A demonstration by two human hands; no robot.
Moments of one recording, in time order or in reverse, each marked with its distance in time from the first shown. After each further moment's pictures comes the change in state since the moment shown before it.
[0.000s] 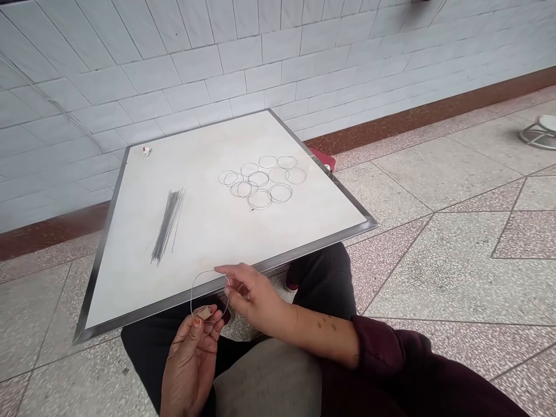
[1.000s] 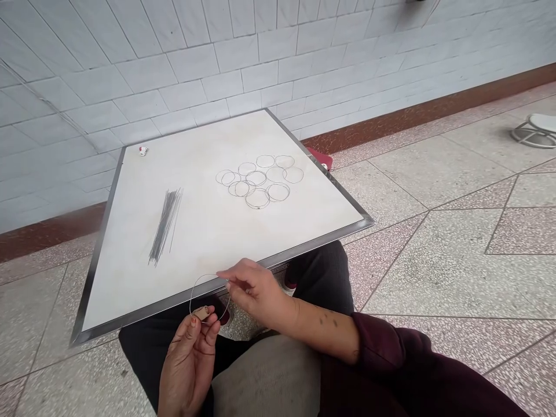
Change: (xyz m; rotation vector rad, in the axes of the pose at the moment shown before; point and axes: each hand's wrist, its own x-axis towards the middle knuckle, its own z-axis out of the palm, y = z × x) left_hand -0.001 0.007 0.005 -0.084 0.084 -0.083; right_hand 0.004 0.000 -0.011 -0.186 0.062 -0.218
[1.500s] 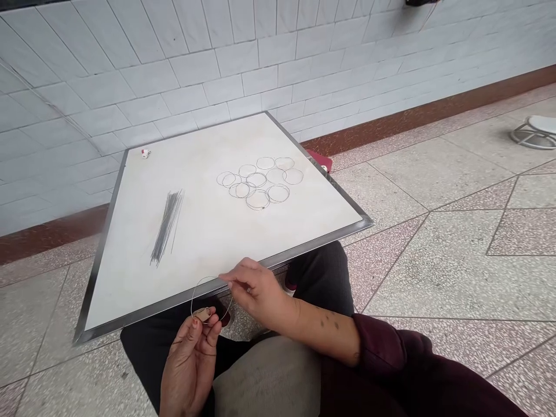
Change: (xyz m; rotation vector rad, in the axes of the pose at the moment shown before) left_hand -0.004 0.000 0.000 -0.006 0.017 -0.003; right_hand -0.001 -0.003 0.001 -0.042 0.027 -0.065
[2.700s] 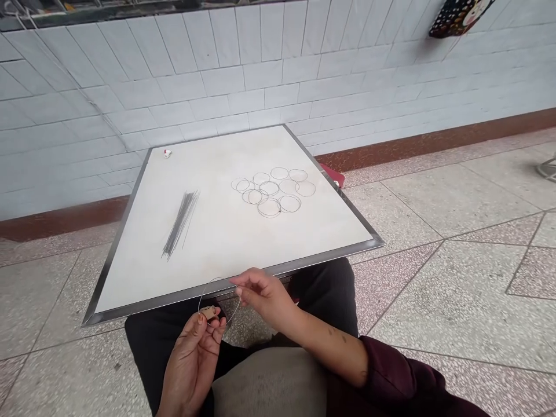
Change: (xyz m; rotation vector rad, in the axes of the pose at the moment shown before) left_hand -0.001 -0.004 -0.006 -0.077 -0.061 0.016; right_hand -0.010 0.012 0.005 0.460 -0.113 0.474
